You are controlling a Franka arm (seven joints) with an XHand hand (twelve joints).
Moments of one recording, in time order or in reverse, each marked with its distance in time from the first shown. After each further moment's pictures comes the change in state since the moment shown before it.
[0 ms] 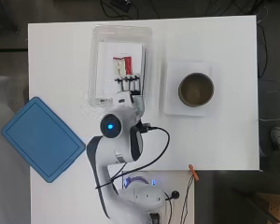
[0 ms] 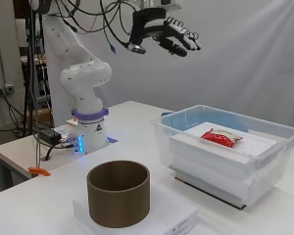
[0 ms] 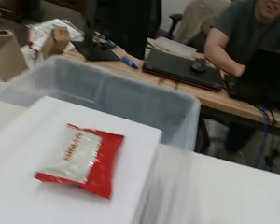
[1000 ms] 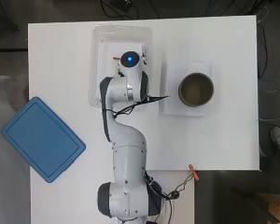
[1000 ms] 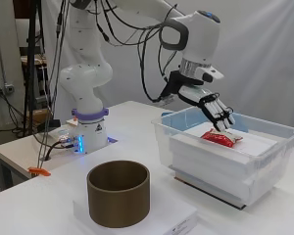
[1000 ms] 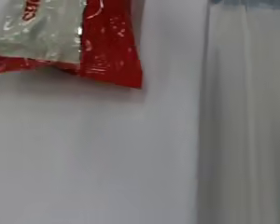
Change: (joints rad) arm -0.047 0.708 -0.079 0.288 0.211 0.054 -0.105
